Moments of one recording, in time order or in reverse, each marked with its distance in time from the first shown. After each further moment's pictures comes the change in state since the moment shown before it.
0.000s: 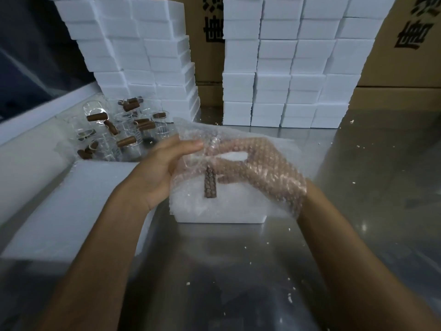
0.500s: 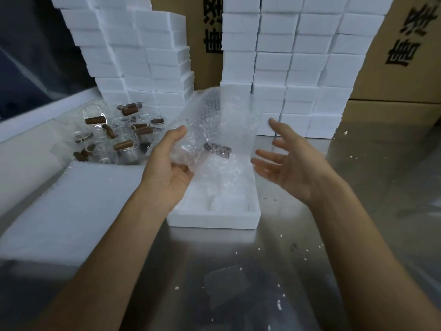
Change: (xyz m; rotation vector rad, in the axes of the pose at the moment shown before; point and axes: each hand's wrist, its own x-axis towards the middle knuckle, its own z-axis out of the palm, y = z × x) left_hand 0.011 -0.012 0.028 -0.514 0.302 0.040; right_hand 0.014 -0.017 -0.045 0.307 0.291 0.258
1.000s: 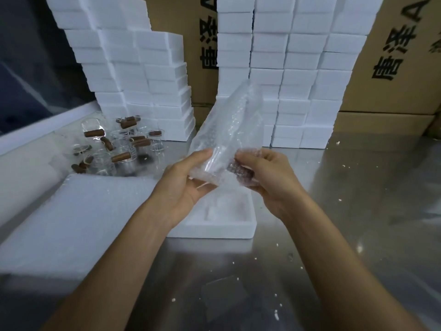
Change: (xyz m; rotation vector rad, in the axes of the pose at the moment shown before) left_hand -0.006 -0.013 0.005 0.237 -0.219 -0.068; right_hand -0.006 0.016 0.033 -0.116 0.002 -0.243
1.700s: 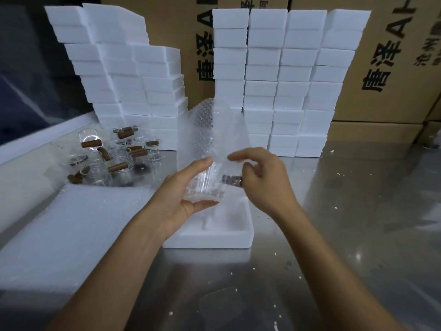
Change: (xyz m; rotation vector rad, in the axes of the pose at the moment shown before) left_hand -0.005 0.006 -0.002 0.136 -0.030 -0.053; right_hand 0.004 0.010 -0.004 -0.639 0.116 -0.601
